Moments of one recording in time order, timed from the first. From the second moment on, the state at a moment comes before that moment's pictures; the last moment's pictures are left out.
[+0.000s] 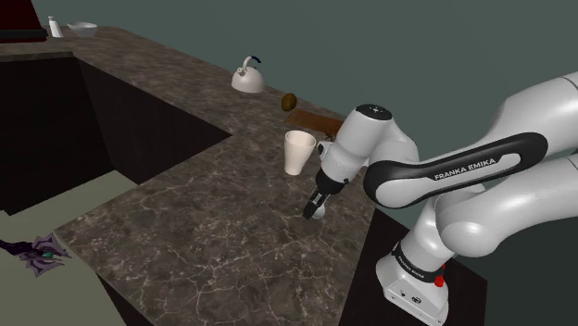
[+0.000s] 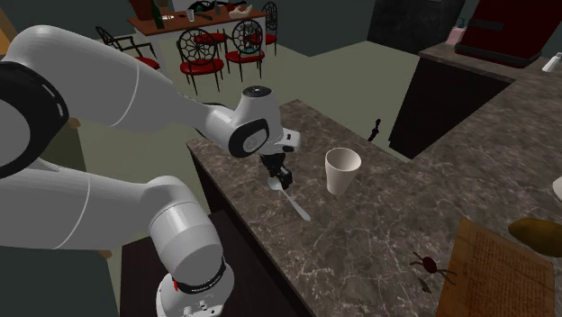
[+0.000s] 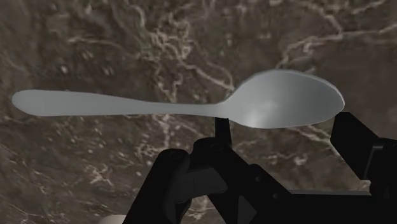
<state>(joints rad) 0.22 -0.65 0.35 -2.97 0.20 2.48 0.19</state>
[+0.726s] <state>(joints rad) 0.23 -0.69 0.34 -2.95 0.20 2.42 0.19</state>
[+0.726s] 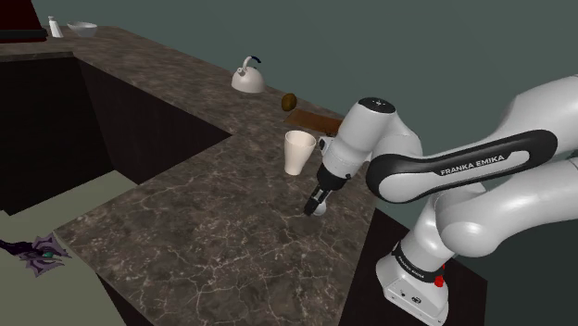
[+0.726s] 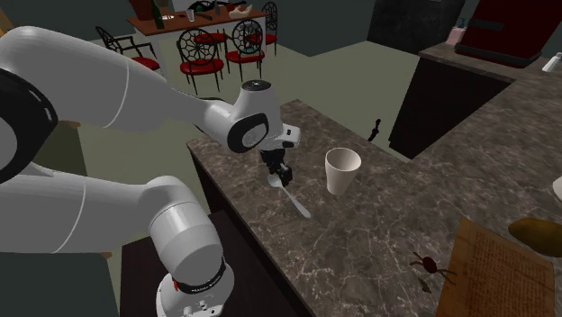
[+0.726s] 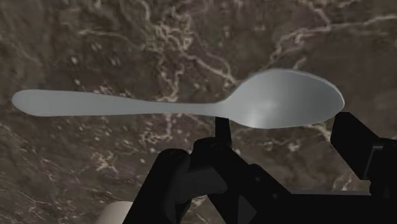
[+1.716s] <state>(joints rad) 0.22 -0.82 0.29 -2.81 0.16 2.15 0.17</state>
